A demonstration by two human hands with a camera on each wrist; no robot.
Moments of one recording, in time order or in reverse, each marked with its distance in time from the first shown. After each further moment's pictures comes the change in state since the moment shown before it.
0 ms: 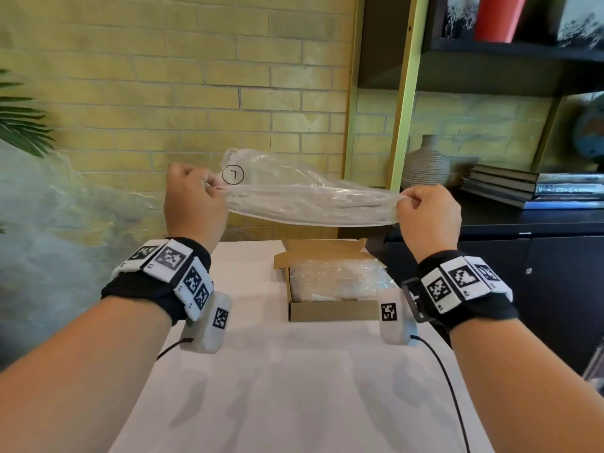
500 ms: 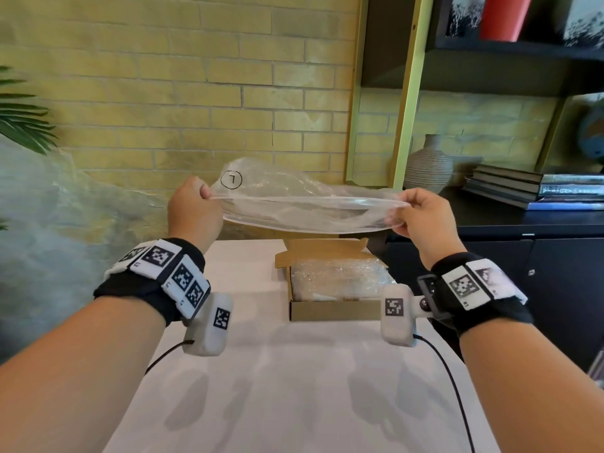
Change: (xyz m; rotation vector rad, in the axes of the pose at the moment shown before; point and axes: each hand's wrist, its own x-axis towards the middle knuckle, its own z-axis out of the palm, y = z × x) left_hand 0.006 -0.019 0.009 -0.161 -0.184 -0.297; right_hand 0.000 0.000 -0.002 0.560 -0.293 0.248
